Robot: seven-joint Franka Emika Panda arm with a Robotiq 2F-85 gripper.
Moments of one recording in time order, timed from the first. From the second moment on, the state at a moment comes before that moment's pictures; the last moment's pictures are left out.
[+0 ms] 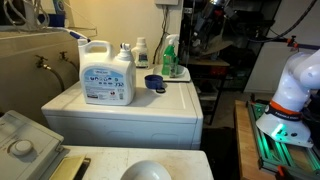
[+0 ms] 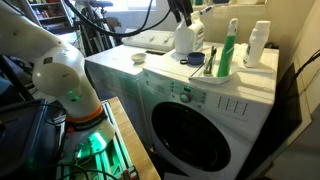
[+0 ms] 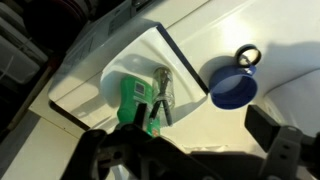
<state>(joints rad) -0.08 -0.59 0.05 -2.43 0.00 2.21 0.16</state>
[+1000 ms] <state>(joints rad) -0.15 -0.21 0.07 -2.24 -0.10 2.23 0.56</state>
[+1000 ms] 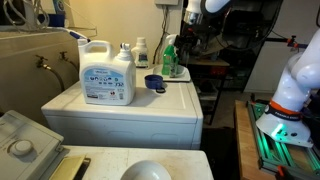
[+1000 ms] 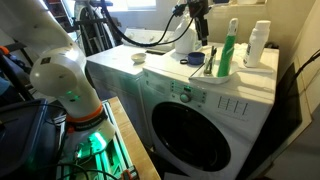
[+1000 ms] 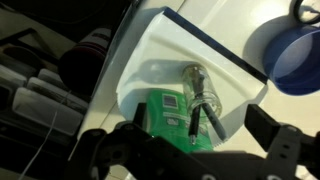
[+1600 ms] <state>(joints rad) -0.15 -0.06 0.00 -2.20 -0.01 2.29 0.70</state>
